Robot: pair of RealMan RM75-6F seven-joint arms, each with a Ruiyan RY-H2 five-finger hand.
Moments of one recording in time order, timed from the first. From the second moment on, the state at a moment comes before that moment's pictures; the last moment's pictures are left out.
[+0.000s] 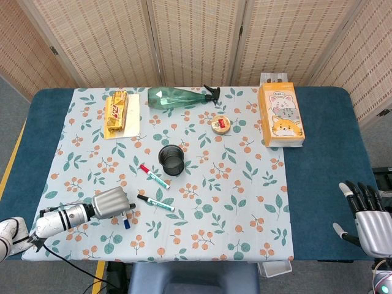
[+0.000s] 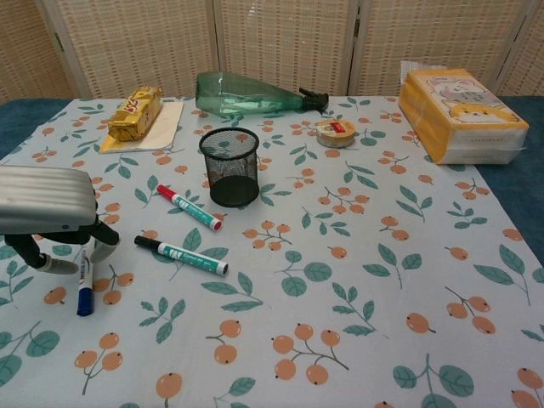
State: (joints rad) left arm -0.82 -1.39 0.24 -0.98 2.06 1.13 -0.22; right arm -0.01 -1.09 0.02 -1.64 -1.57 1.55 -0.08
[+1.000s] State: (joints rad) left arm -0.84 -1.40 0.28 -1.07 1.99 1.05 -0.09; right arm -0.03 -1.07 0.01 -1.63 -1.62 1.61 -0.04
